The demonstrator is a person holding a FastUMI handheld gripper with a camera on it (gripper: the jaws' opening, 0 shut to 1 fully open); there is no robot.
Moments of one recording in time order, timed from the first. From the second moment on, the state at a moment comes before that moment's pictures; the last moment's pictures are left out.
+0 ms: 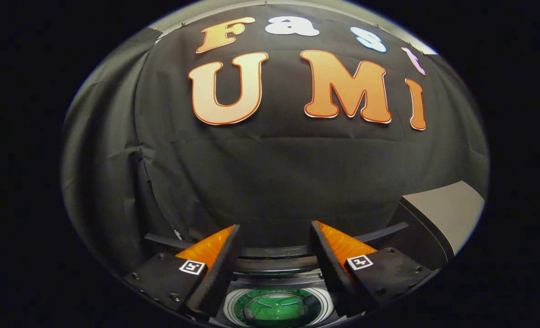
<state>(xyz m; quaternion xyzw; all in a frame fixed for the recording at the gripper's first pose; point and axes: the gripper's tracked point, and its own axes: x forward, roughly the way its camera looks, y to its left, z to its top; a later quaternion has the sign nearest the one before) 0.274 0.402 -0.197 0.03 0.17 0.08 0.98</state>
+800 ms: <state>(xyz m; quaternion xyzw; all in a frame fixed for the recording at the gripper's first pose) 0.230 0.399 -0.209 0.03 0.05 0.10 0.99</state>
